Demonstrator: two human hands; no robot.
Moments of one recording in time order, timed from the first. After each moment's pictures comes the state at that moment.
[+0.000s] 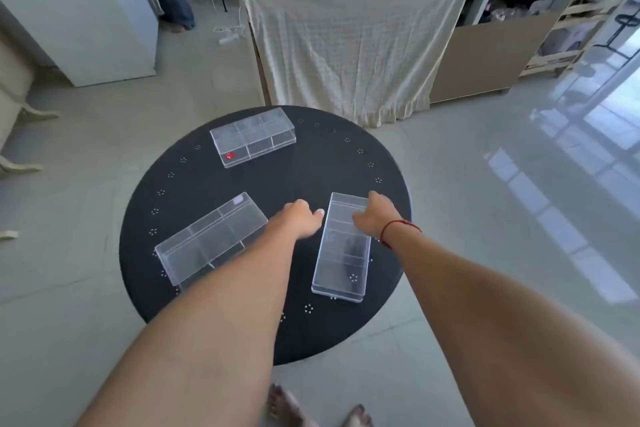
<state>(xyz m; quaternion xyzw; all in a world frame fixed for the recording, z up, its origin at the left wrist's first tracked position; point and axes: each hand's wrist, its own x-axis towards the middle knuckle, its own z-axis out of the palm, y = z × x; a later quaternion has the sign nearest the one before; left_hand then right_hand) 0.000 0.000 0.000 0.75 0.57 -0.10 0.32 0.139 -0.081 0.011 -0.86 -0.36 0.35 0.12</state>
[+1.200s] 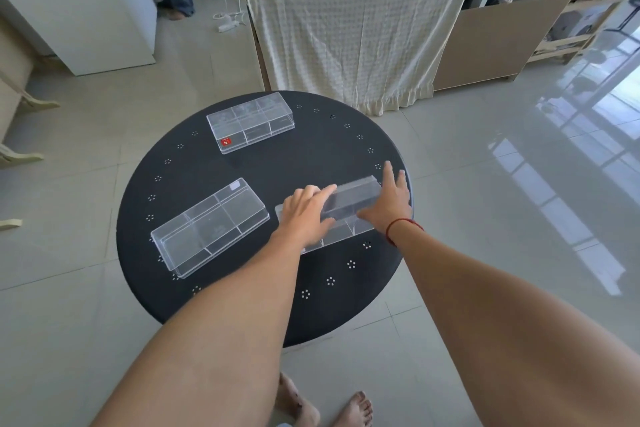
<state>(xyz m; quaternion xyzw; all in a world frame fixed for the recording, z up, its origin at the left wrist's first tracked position) 0.001 -0.026 -0.028 0.88 0.42 0.00 0.20 0.152 -0.097 -0.012 -0.87 -0.34 0.27 0.22</state>
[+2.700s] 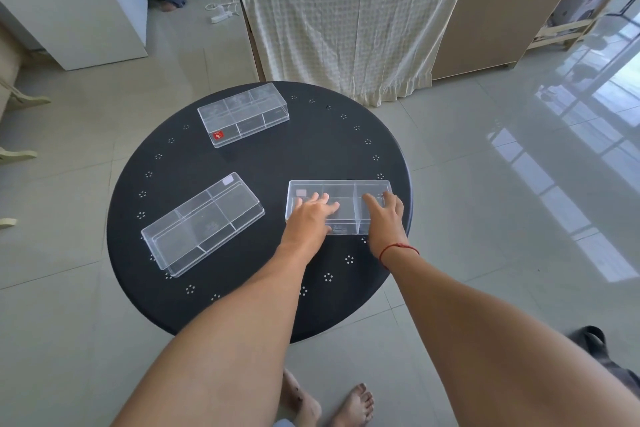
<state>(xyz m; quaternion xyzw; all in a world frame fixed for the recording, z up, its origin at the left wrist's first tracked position) 0.008 -0.048 -0.051 0.88 0.41 0.02 0.25 0.133 -0.130 -0.046 -0.86 -0.44 0.21 0.13</state>
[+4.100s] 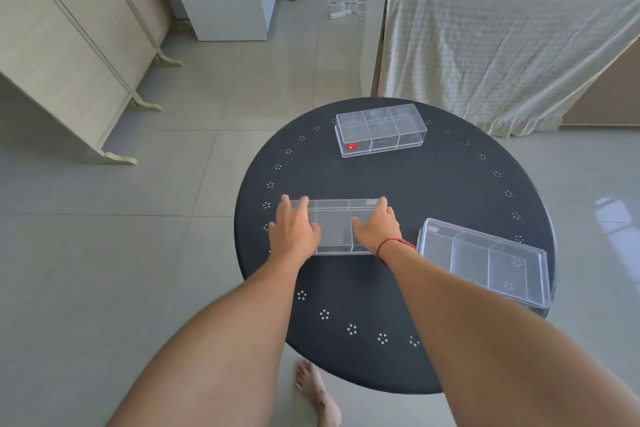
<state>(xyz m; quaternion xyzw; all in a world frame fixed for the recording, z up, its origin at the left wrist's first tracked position) -0.191 0.058 -0.040 0.68 0.70 0.02 0.23 -0.043 0.039 -0.036 -0.82 -0.40 0.39 0.14</state>
